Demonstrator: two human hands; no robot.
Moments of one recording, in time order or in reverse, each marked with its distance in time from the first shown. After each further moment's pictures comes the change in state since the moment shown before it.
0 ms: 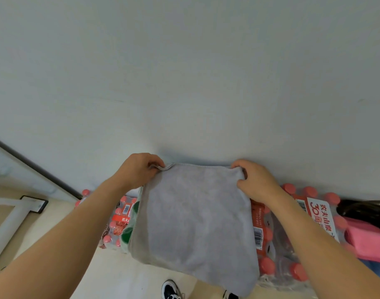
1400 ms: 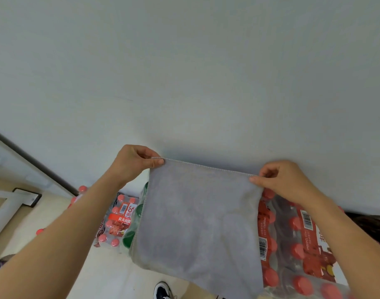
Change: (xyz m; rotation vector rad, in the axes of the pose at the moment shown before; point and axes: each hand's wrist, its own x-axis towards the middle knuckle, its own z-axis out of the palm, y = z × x) left_hand -0.005 0.000 -0.025 -0.716 0.117 -0.277; right_hand 0.002 0.013 -0.045 0.203 0.035 0.004
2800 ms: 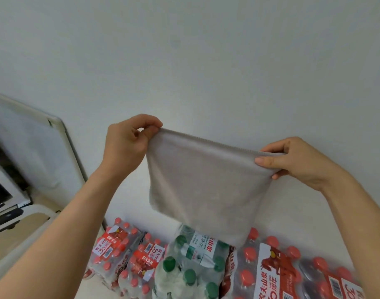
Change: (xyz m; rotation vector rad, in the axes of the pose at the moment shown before) left_hand -0.124 0.133 -0.130 0.177 0.710 0.653; right_hand -0.023 -0.215 -0.060 0.287 -0.197 -0.363
